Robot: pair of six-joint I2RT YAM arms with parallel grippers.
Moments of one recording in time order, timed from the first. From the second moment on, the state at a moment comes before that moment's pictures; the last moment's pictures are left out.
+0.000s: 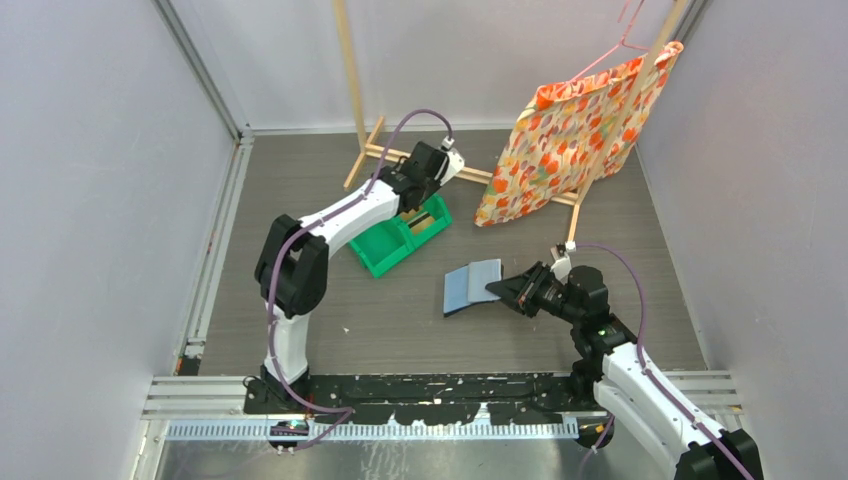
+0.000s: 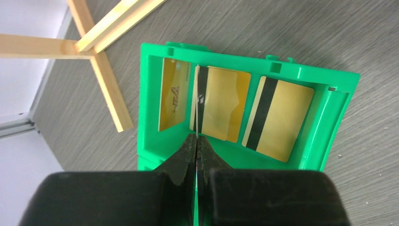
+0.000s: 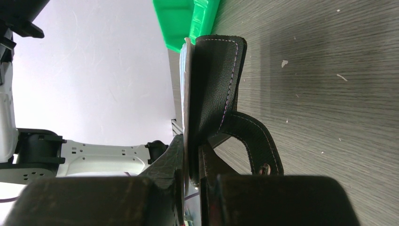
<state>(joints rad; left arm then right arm) -0.66 1.98 1.66 -0.49 -0.38 0.37 0.33 0.62 0.17 0.12 -0.52 1.25</state>
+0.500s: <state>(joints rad) -0.52 2.03 1.73 -0.55 -0.14 0.37 0.33 0.62 0.17 0.08 -0.52 1.23</state>
